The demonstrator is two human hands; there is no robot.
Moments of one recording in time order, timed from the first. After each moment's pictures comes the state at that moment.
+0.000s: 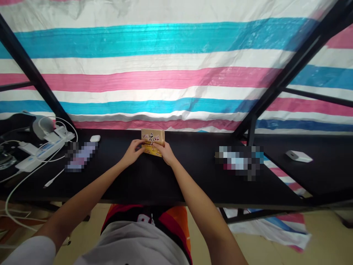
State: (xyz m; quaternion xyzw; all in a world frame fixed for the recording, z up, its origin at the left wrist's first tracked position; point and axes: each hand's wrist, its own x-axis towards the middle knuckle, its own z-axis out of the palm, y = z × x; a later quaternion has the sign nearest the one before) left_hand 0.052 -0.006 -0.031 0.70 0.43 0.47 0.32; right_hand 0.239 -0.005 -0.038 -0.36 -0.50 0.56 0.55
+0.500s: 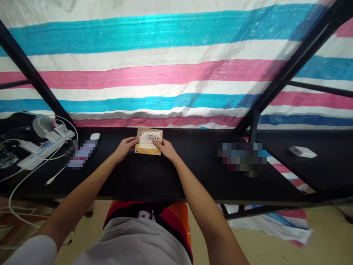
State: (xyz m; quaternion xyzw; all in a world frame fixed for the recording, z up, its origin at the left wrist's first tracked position) left_hand 0.030 0.002 -0.021 0.54 0.44 0.46 0.55; right_hand 0.260 0.003 -0.042 -0.50 -0.63 0.41 0.43
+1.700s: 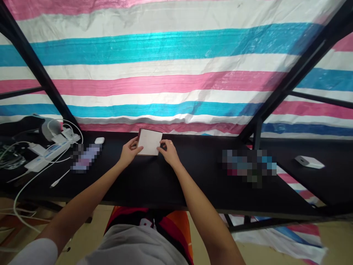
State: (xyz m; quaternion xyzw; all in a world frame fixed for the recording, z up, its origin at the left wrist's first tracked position) left_hand 0.042 -0.010 -0.019 0.57 0.43 0.56 0.42; right_hand 0.251 0.006 -0.042 -0.49 -0.65 0.29 0.51
